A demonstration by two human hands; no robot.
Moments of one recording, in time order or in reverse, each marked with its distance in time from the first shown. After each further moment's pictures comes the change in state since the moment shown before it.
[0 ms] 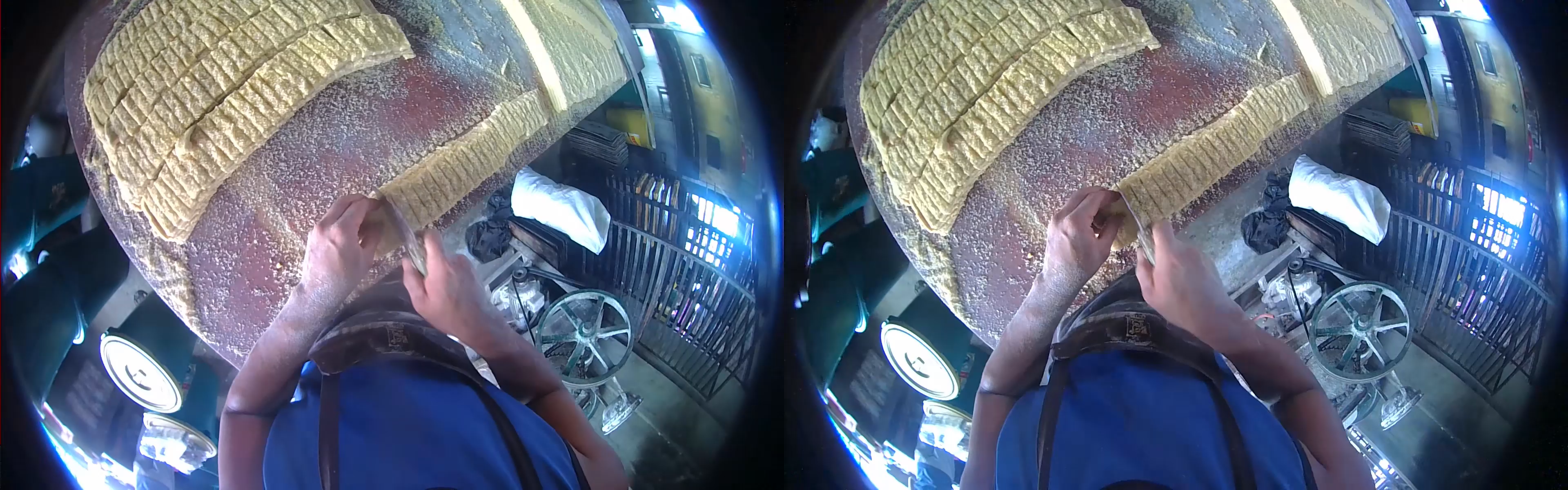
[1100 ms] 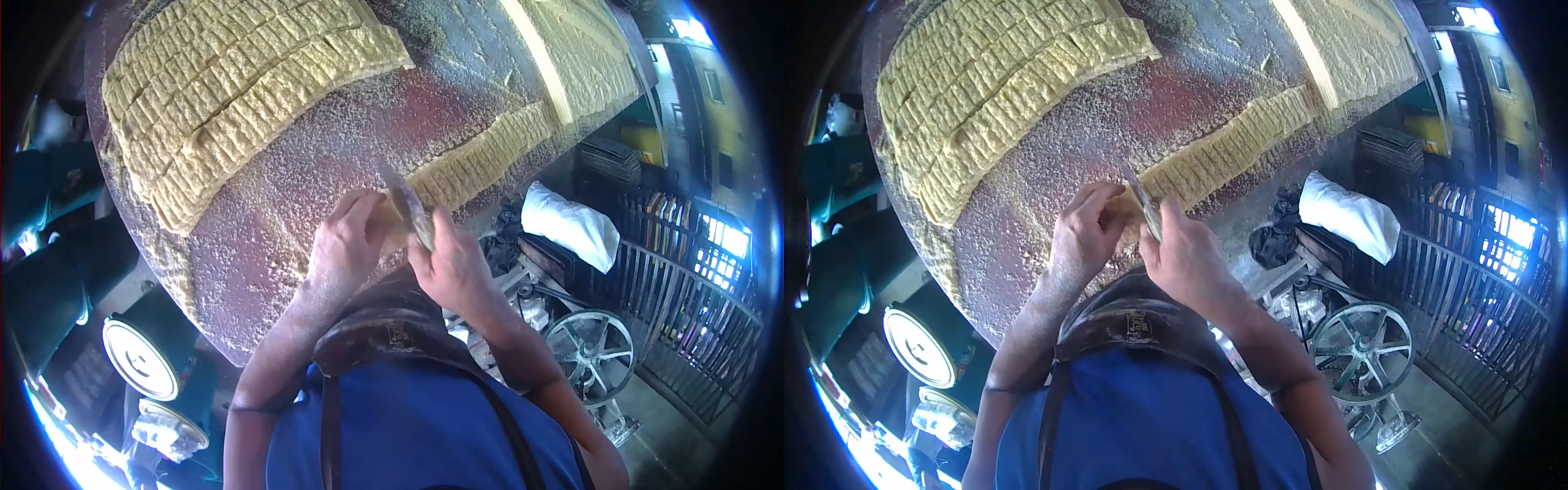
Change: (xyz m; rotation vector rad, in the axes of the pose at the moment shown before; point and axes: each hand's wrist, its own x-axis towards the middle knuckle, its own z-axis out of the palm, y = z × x) left_hand 0.009 0.024 0.012 -0.017 0.051 0.018; right_hand 0.024 0.024 -0.027 0.045 0.109 -0.160
